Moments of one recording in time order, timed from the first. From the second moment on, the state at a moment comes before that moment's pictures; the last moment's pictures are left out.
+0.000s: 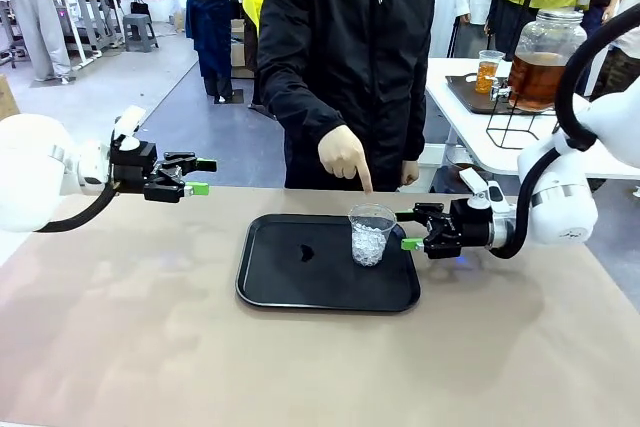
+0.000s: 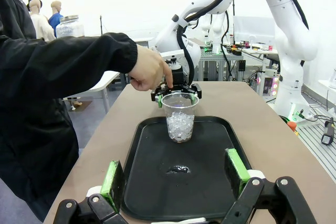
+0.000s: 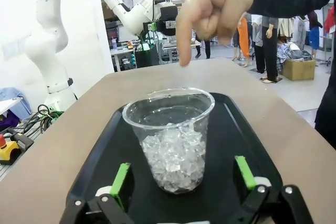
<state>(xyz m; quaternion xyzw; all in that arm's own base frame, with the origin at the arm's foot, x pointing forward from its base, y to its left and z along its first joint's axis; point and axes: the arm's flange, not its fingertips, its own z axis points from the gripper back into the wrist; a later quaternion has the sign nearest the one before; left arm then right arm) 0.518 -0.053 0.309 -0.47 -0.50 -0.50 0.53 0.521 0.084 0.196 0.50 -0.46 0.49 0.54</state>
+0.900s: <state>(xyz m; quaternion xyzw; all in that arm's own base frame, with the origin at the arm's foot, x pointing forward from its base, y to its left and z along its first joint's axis) 0.518 -0.053 0.310 -0.47 -0.50 -0.50 0.53 0.524 0.120 0.187 0.52 -0.45 0.50 0.53</state>
